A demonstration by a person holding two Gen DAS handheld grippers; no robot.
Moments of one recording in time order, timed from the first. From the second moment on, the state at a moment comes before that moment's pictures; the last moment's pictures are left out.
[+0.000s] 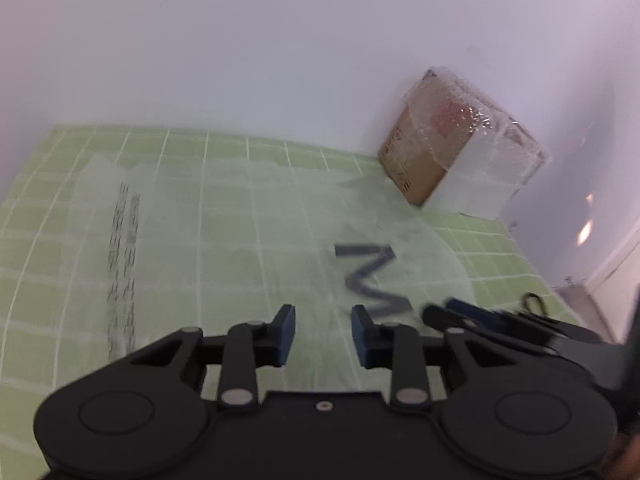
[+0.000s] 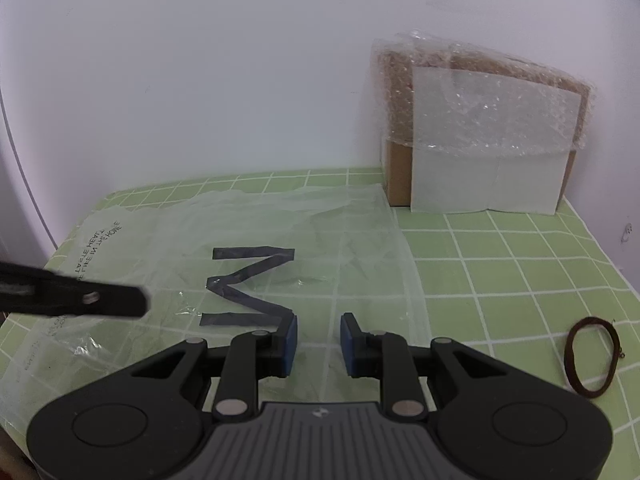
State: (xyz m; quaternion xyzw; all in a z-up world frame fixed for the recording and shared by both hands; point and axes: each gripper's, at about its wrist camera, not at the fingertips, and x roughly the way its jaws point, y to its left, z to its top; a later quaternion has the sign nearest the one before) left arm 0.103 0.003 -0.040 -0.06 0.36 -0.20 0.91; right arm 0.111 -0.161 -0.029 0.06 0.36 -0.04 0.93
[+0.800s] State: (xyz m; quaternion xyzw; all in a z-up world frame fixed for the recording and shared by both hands) left arm 0.108 0.086 -0.058 -0.07 0.34 -0.01 0.94; right arm 0.106 -0.180 -0.029 0.07 0.36 -0.05 0.93
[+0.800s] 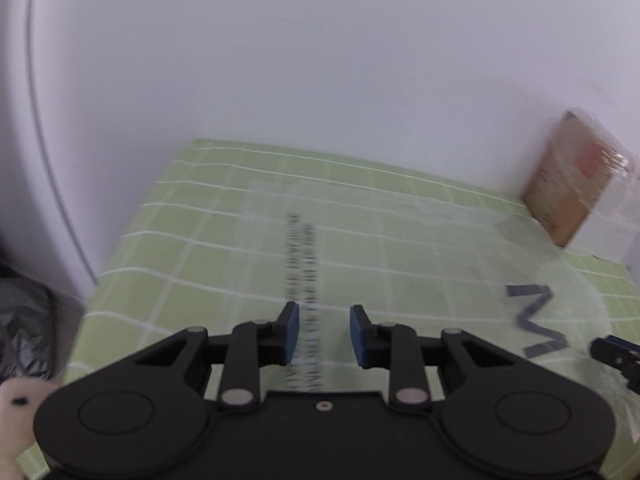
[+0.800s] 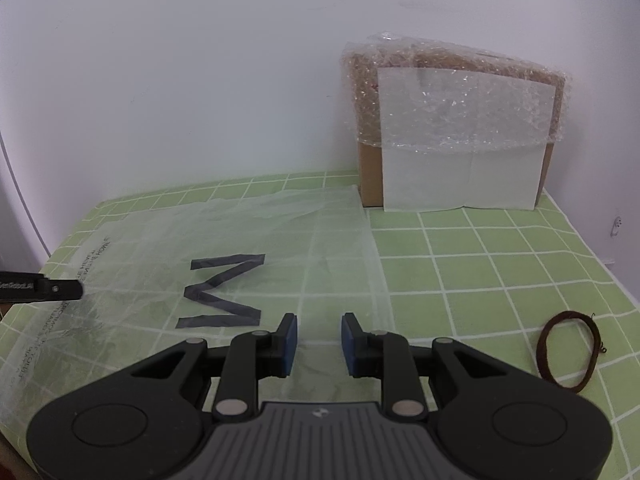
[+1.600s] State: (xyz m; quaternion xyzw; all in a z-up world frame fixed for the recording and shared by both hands) left arm 0.060 0.052 -0.038 -0.16 0.39 -0.03 0.91; right arm 0.012 -0.209 -0.007 0.32 0.33 -0.14 0.87
